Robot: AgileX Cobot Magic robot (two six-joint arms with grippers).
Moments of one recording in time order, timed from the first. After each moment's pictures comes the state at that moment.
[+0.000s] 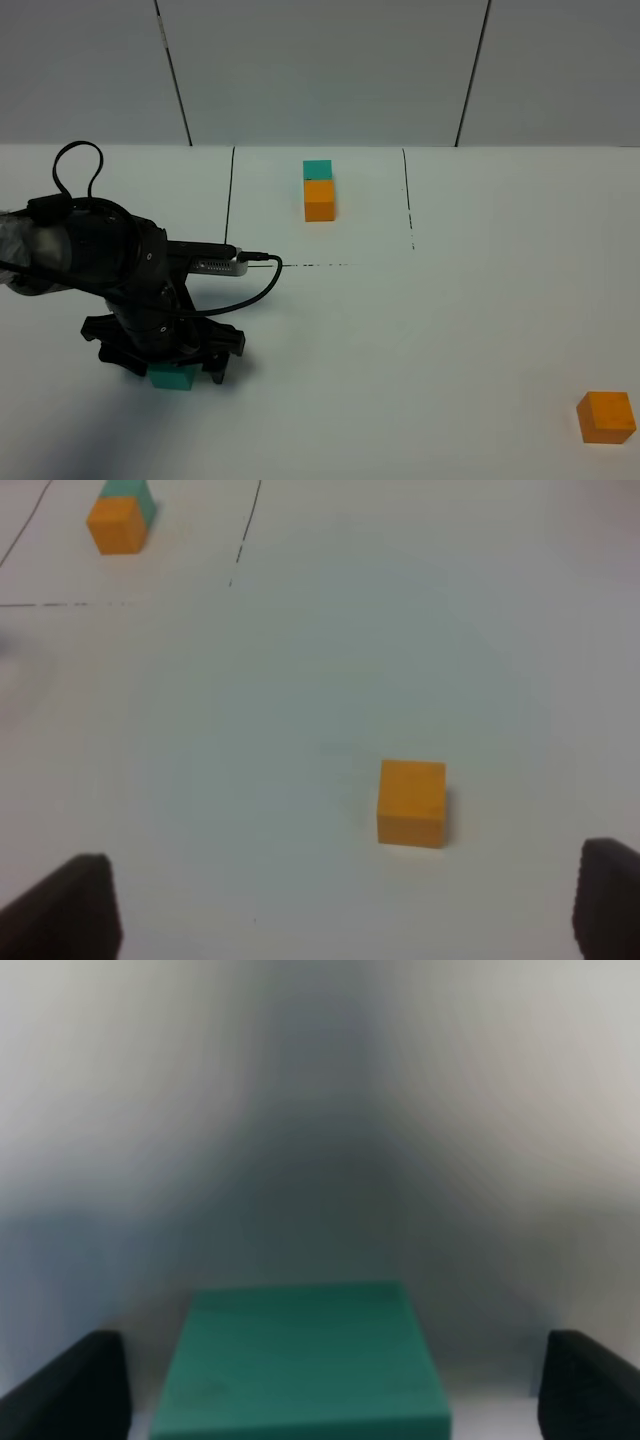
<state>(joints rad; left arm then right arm) -0.38 1.99 -1.09 -0.05 0.60 -0.21 -0.03 -0.01 -0.50 0.17 1.06 -0.12</state>
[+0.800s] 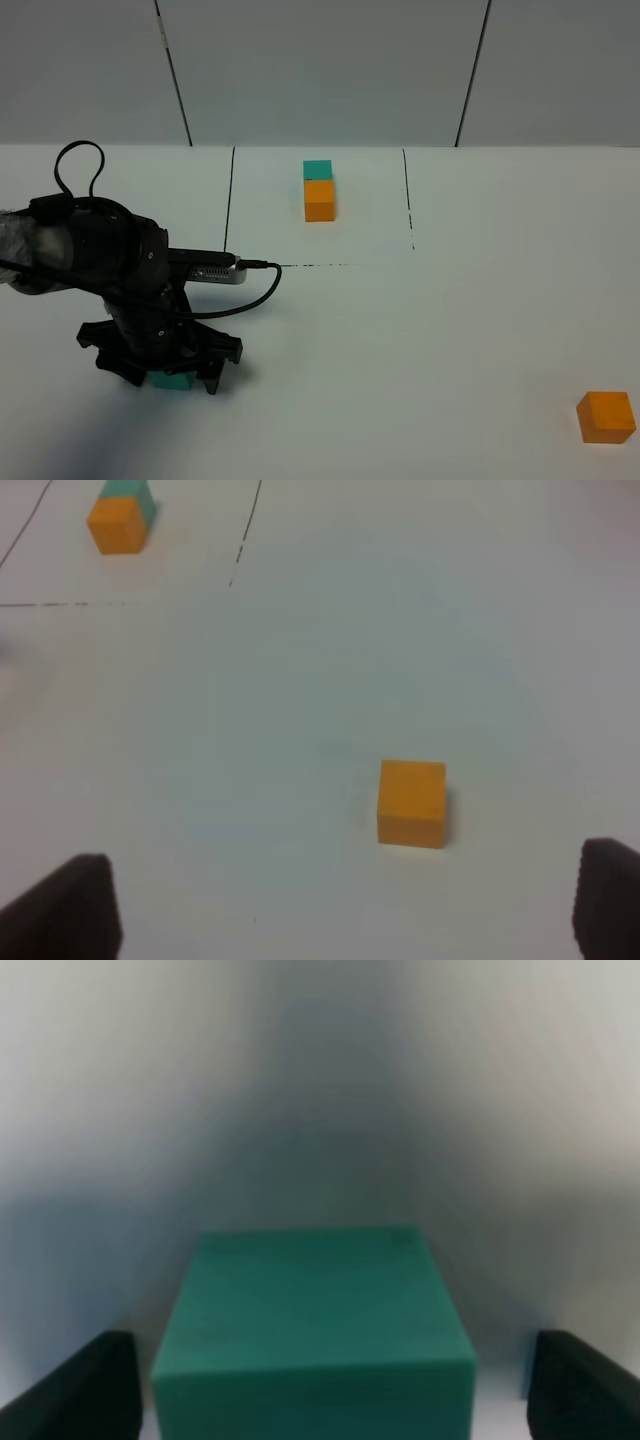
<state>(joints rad) -0.38 2.00 -1.10 -0.06 0.66 -0.21 -0.03 -0.01 -0.50 0.17 1.06 -0.12</state>
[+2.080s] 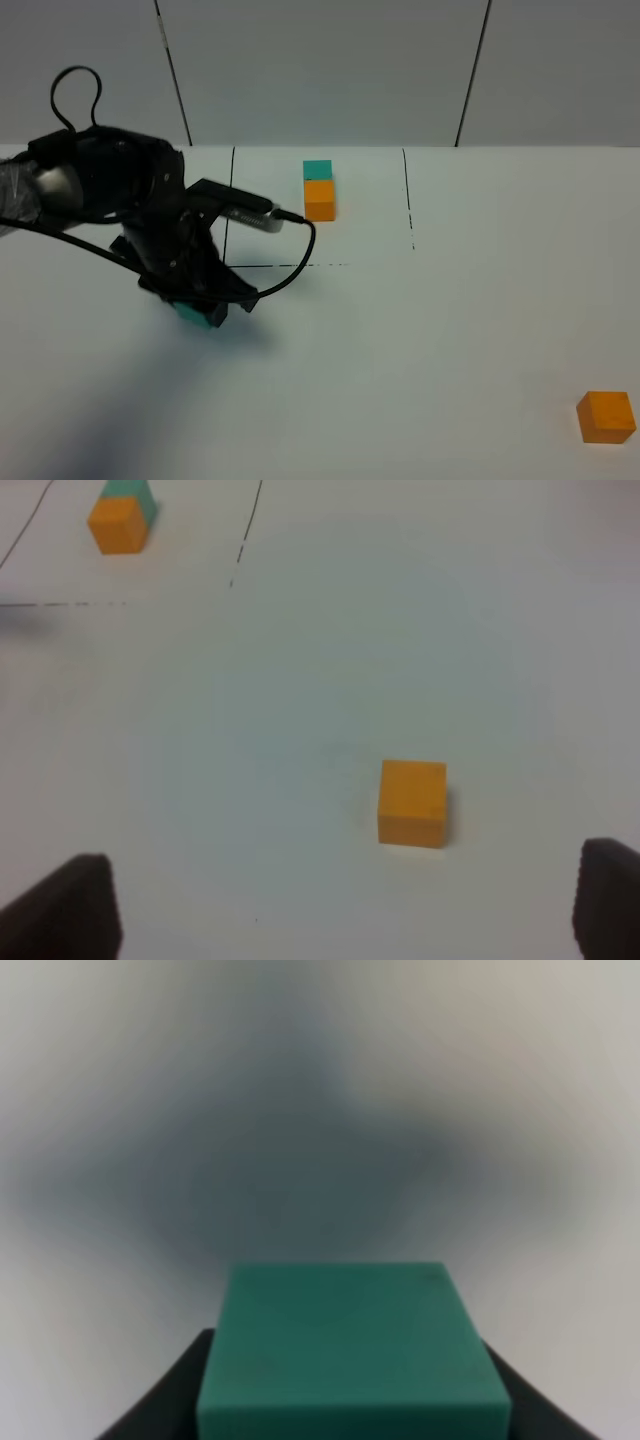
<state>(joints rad) -0.40 2.01 -1.42 -0.06 0.86 0.16 -0.03 -0.01 -0.50 0.17 1.06 -0.12</state>
